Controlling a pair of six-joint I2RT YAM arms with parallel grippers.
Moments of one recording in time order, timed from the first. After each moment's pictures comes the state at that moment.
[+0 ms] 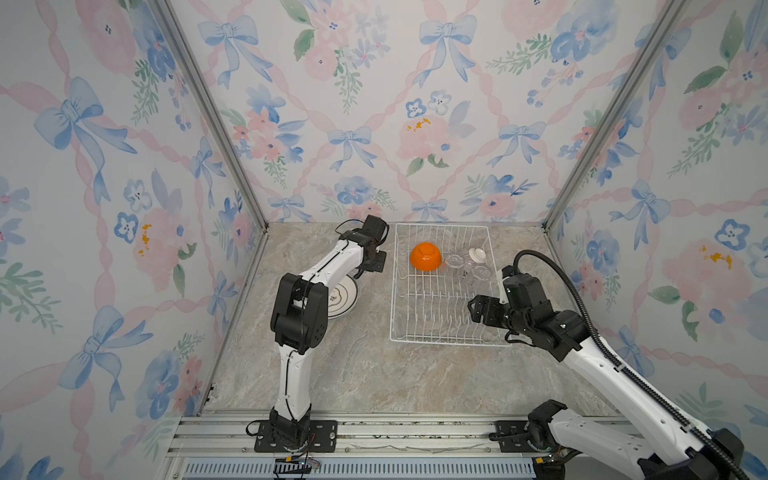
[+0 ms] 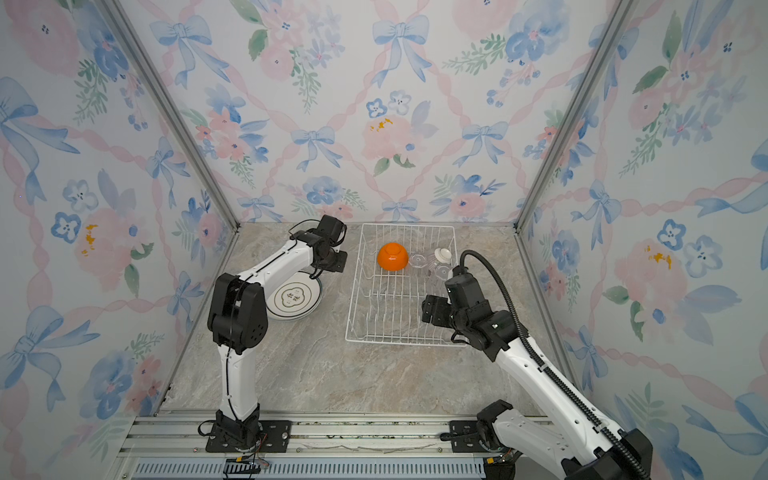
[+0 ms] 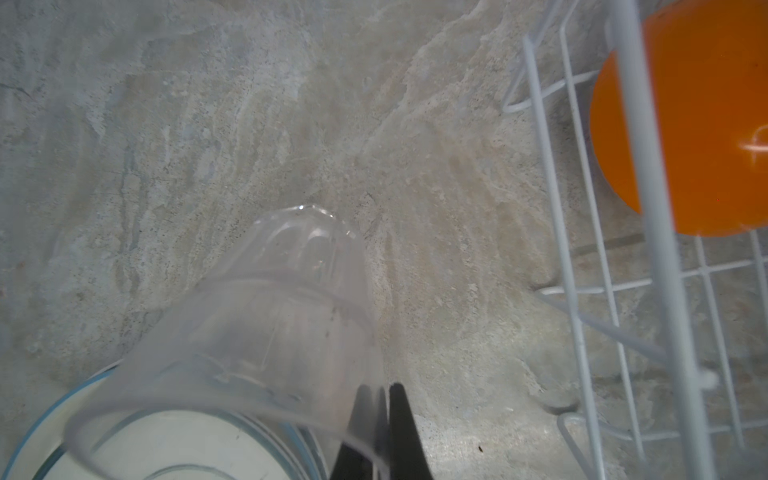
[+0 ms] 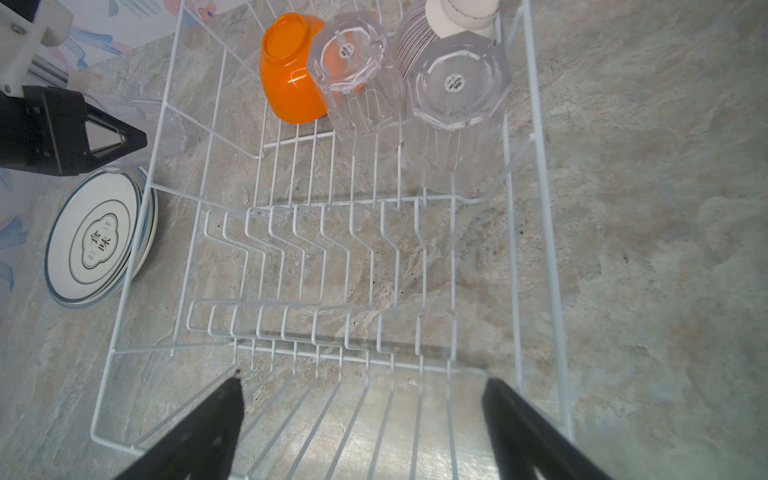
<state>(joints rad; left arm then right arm) -0.40 2.09 1.76 -0.77 -0.15 -0.13 0.50 1.00 0.91 -0.72 0.10 0.56</state>
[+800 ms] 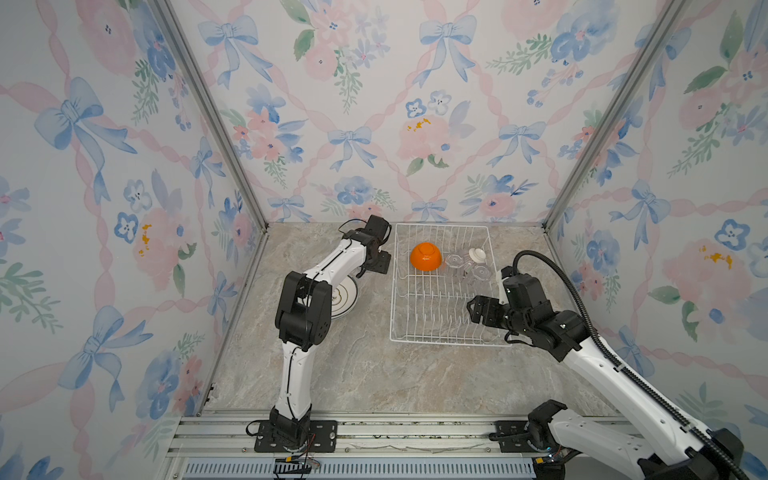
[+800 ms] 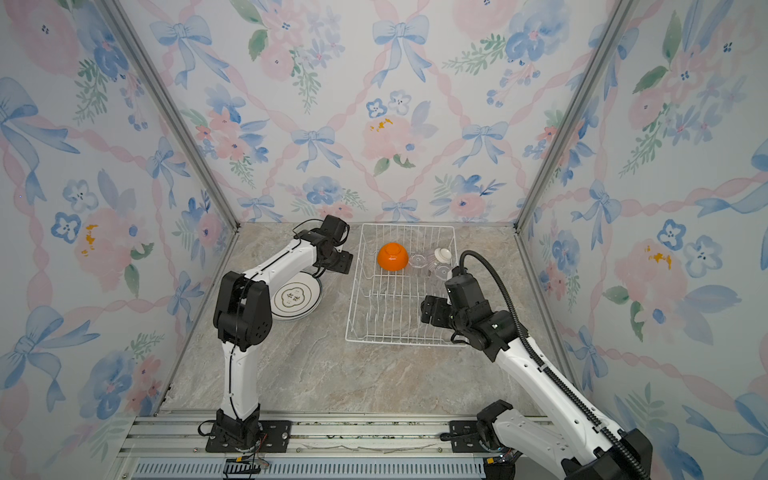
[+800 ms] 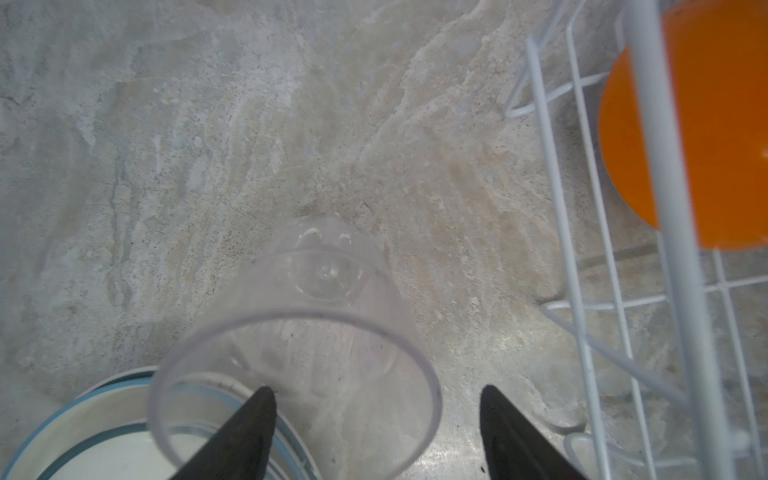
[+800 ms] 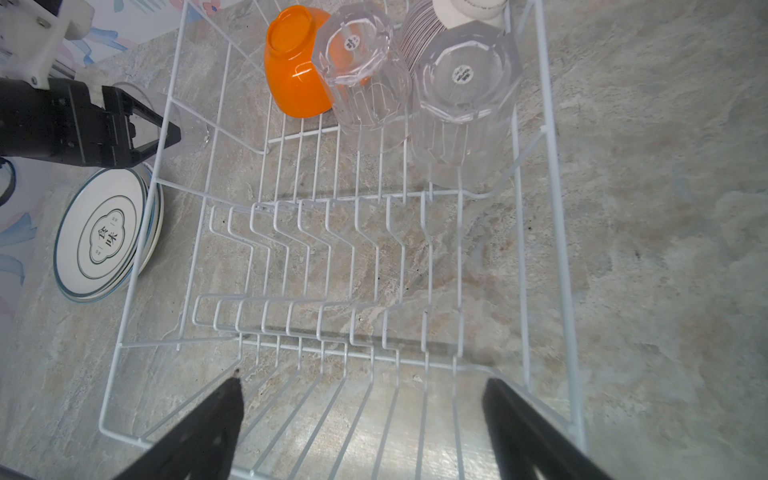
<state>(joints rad) -0.41 2.12 1.81 -0.78 -0.17 -0.13 0.50 1.00 0.91 -0.72 0.08 0.57</state>
